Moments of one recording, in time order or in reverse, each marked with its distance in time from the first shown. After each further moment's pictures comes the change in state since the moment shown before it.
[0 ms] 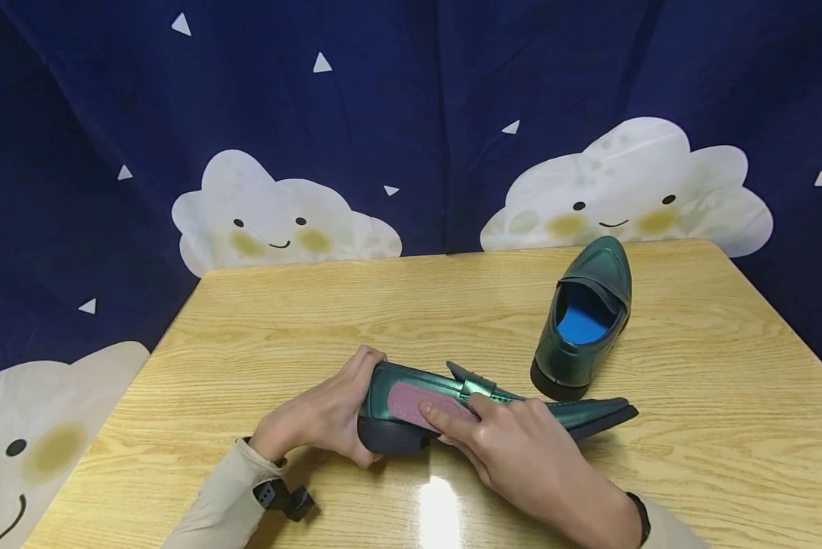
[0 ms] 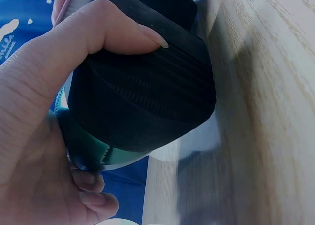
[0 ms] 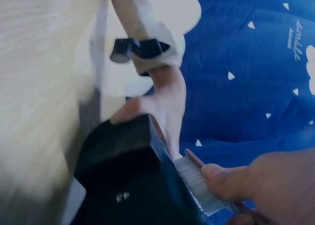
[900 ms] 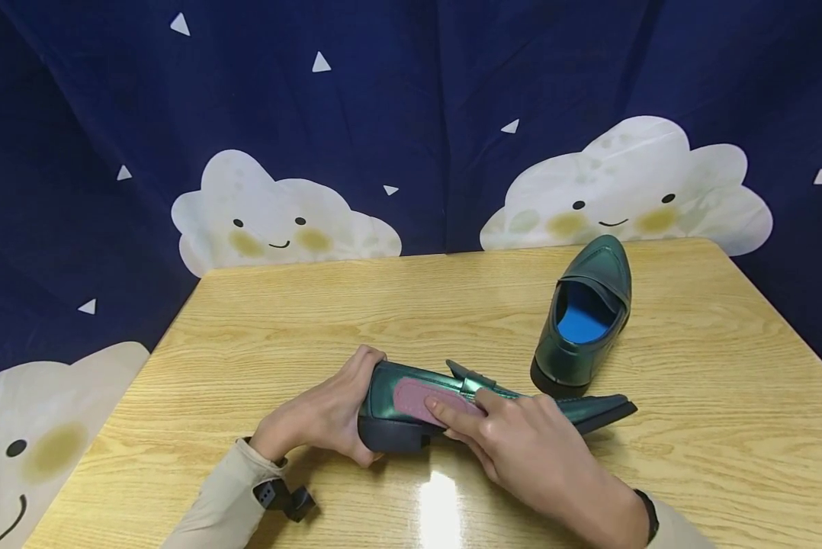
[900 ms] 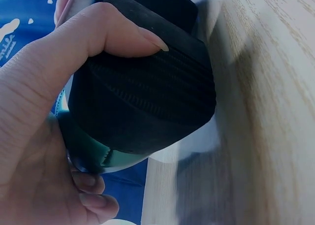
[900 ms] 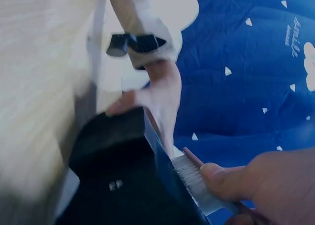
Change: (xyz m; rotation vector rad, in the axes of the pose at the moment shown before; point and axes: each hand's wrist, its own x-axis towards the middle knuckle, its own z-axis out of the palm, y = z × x) left_hand 0.000 0.001 -0.001 -0.017 -0.016 -0.020; right_hand -0.003 0.004 -0.001 -0.001 0.012 0.018
